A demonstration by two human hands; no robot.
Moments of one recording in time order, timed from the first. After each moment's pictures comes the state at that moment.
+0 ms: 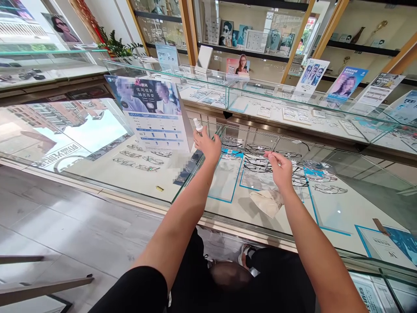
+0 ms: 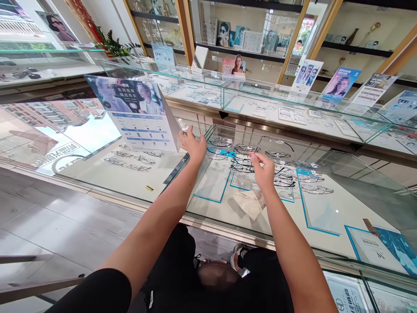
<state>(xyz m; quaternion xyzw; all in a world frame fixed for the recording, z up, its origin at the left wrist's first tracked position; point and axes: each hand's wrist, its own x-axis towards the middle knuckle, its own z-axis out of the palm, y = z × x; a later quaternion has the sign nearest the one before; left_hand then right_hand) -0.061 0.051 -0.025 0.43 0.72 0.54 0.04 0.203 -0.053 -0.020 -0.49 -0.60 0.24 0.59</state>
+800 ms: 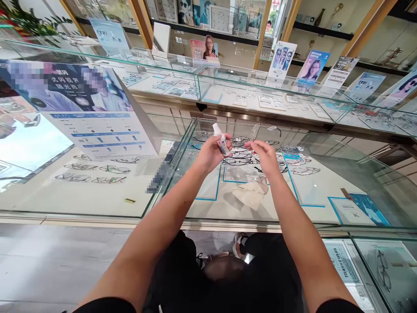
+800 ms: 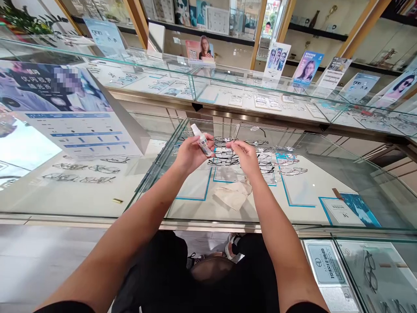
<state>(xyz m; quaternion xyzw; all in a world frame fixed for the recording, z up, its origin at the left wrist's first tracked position) 0.005 -0.012 0.013 0.48 0.25 0.49 0.69 0.217 -0.055 0.009 -0.47 -0.58 0.35 0.57</state>
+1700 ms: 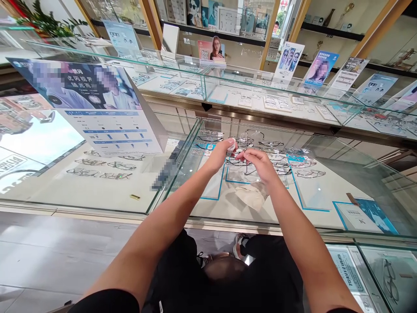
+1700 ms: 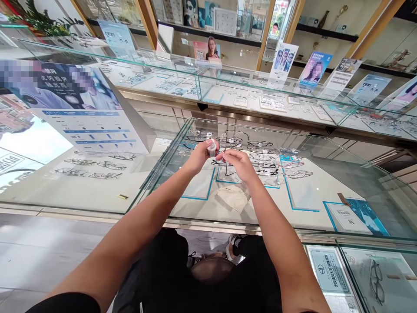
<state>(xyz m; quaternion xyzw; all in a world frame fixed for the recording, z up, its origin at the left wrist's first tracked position) 0.013 -0.009 -0.002 0.59 0.30 0.48 0.57 0.196 -0.068 0.007 -0.41 -0.63 0.44 0.49</state>
